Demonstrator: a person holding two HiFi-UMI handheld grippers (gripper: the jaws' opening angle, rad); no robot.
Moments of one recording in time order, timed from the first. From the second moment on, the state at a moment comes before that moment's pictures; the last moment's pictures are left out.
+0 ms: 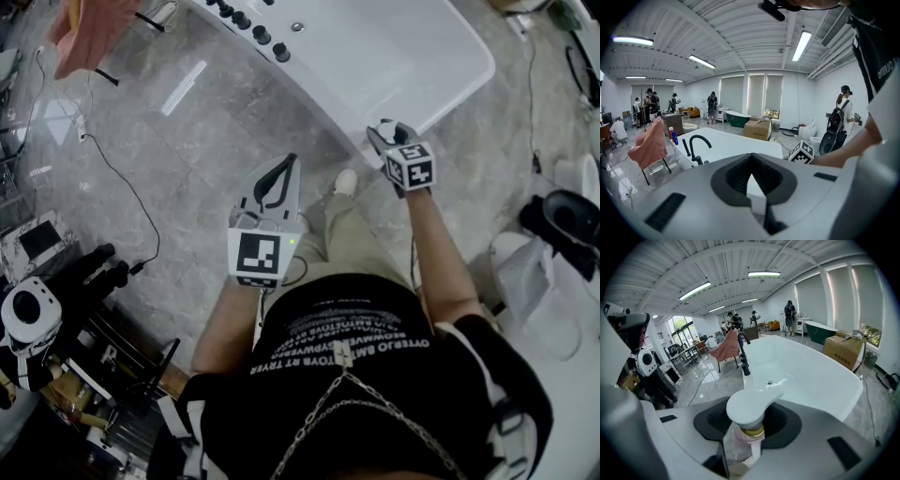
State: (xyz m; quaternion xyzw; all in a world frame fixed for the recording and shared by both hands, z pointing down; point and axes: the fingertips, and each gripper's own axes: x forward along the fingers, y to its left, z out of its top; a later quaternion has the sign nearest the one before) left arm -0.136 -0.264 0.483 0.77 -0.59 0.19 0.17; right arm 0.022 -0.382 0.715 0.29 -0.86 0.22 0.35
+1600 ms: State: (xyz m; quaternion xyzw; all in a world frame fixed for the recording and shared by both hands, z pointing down) left arm -0.119 -0.240 0.475 0.79 -0.56 0.22 0.15; right arm 0.024 -0.372 0.723 0.33 -0.87 0.26 0.25
